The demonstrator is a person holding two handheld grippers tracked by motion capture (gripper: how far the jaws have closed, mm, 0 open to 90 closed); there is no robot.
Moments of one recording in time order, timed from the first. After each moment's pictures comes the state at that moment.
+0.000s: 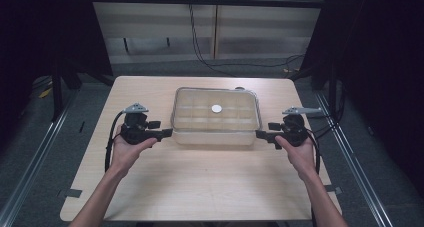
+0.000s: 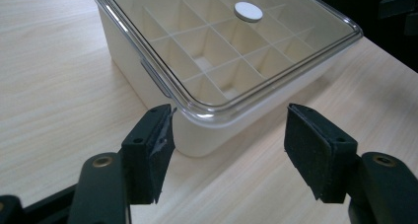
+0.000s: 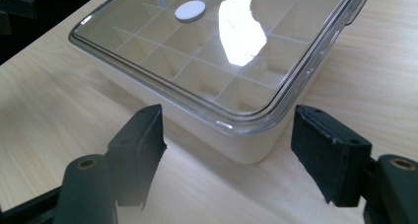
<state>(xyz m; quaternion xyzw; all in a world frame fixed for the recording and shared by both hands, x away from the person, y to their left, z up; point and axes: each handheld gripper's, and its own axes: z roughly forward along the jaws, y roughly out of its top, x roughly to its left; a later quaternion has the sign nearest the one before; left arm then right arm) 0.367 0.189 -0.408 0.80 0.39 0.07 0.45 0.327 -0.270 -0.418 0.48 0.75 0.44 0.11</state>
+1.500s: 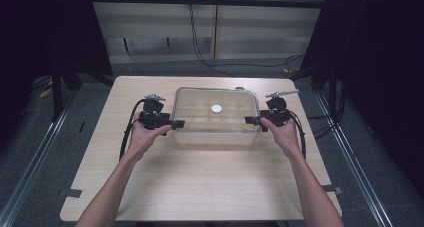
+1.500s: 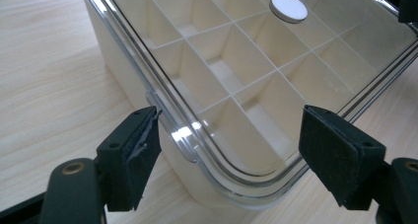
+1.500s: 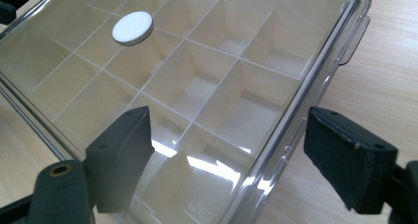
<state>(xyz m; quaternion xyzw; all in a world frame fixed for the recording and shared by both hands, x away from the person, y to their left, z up) 0.422 0.153 -0.434 0.81 0.41 0.04 0.42 0.403 -0.251 -0.435 0.51 0.76 0.40 0.10</state>
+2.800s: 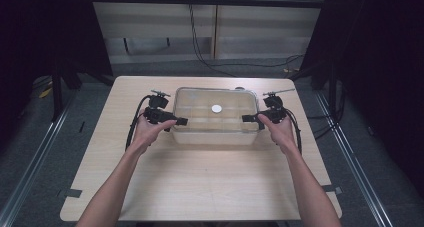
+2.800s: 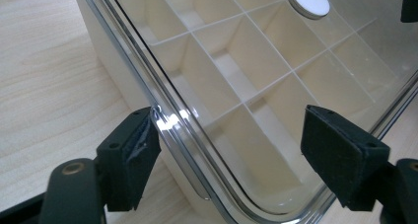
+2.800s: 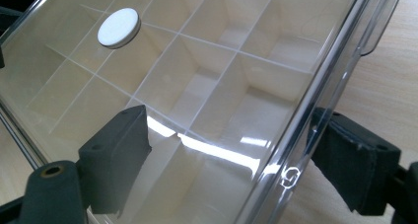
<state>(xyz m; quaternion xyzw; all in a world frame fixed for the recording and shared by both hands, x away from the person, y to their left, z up) 0.446 0.145 -0.439 0.82 0.42 0.00 0.39 0.424 -0.251 -0.448 0.53 0.75 0.39 0.05</state>
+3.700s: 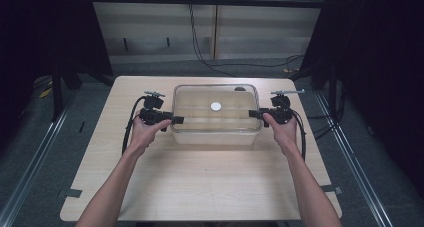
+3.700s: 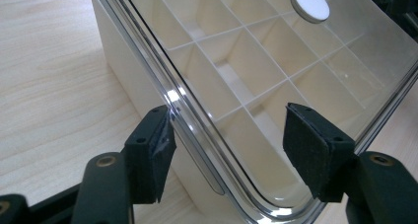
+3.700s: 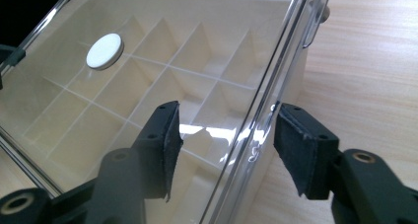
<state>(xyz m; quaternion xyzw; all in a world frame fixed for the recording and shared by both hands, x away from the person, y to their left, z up) 0.439 0.157 -0.436 0.81 0.42 0.01 0.41 0.409 -0.262 -0.437 0.54 0.71 0.43 0.11</state>
